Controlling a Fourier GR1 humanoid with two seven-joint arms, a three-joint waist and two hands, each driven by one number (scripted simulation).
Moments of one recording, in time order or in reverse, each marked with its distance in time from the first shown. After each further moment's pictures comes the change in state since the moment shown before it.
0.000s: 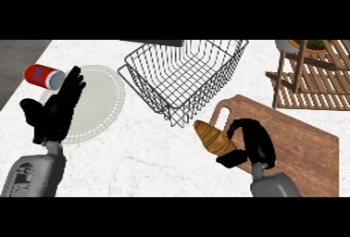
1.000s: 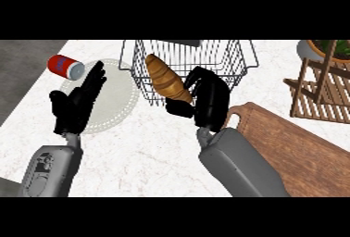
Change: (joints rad) left arm -0.074 -0.039 -0.075 0.035 -0.027 -0.017 0.019; right arm -0.507 0.060 0.256 0.115 0.054 -0.650 0.364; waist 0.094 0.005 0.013
